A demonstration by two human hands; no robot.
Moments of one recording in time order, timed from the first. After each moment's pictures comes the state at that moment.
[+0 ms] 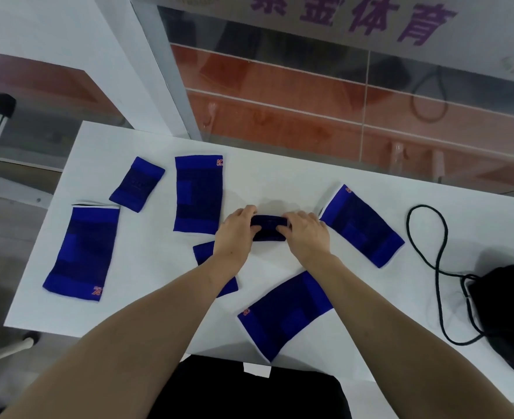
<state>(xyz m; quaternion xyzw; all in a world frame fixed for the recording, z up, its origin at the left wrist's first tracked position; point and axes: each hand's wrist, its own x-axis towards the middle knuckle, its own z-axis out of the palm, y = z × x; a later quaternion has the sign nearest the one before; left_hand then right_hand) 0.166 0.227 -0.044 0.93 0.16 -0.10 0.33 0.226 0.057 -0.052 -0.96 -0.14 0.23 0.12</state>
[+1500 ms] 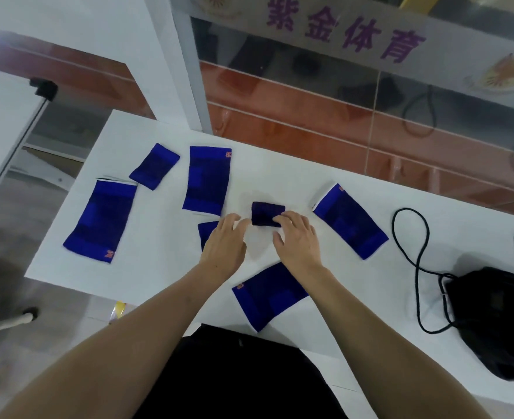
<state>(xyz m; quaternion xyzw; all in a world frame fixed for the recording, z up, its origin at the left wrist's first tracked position) 0.079 0.216 -0.011 0.96 0.10 -0.09 0.23 0.159 0.040 -0.016 -0.95 -0.21 0.13 0.17</state>
